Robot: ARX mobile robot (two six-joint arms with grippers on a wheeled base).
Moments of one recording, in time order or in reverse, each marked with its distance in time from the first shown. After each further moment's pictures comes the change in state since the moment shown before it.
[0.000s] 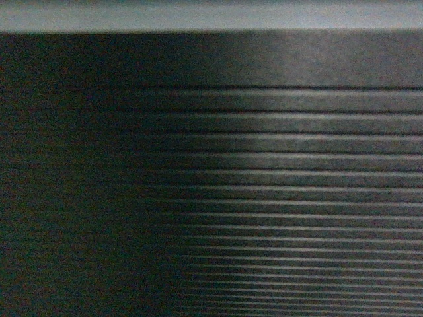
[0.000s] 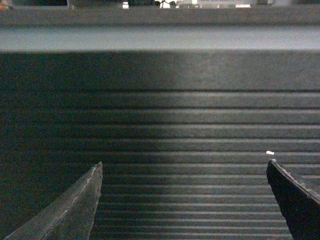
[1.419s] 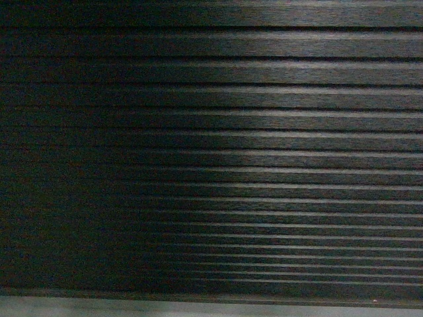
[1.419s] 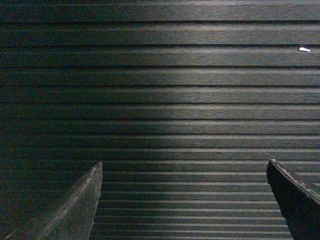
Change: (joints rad) left arm 0.000 0.000 0.000 -0.002 0.000 0.000; right arm 0.000 0.000 0.000 -0.001 0.000 0.000
